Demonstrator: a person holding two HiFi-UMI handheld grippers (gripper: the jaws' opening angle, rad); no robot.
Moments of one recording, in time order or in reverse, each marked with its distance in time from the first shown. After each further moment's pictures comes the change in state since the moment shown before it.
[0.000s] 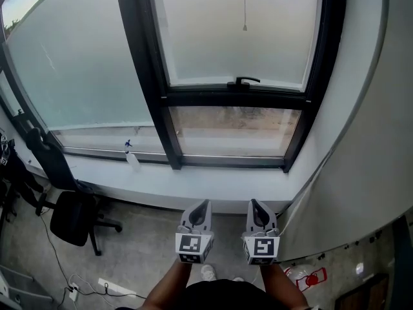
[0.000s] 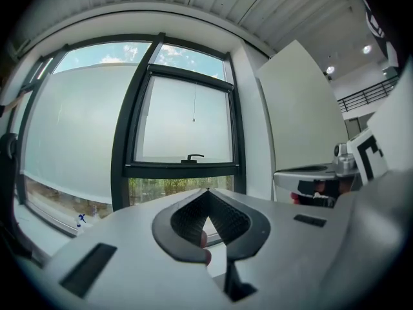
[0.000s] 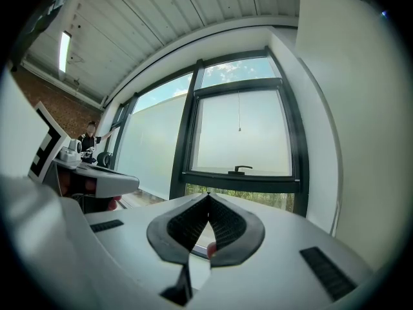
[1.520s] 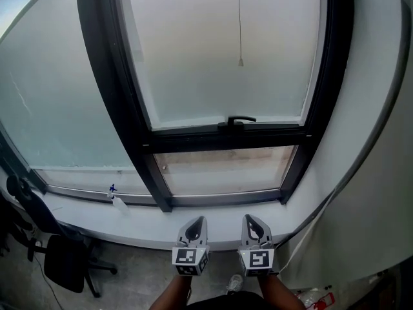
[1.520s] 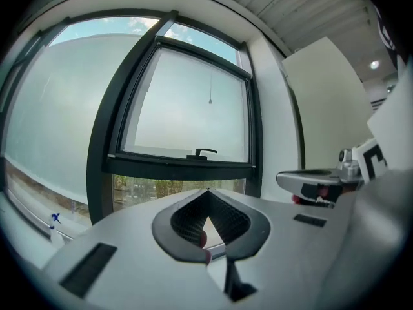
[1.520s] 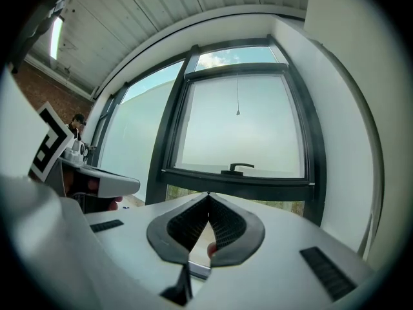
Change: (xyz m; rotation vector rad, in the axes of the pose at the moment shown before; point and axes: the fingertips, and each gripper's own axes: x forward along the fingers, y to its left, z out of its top) left arm 0.178 0.096 0.003 -0.100 0.044 -0.041; right arm 0.185 -0.046 -0.006 -0.019 0.018 -0.069
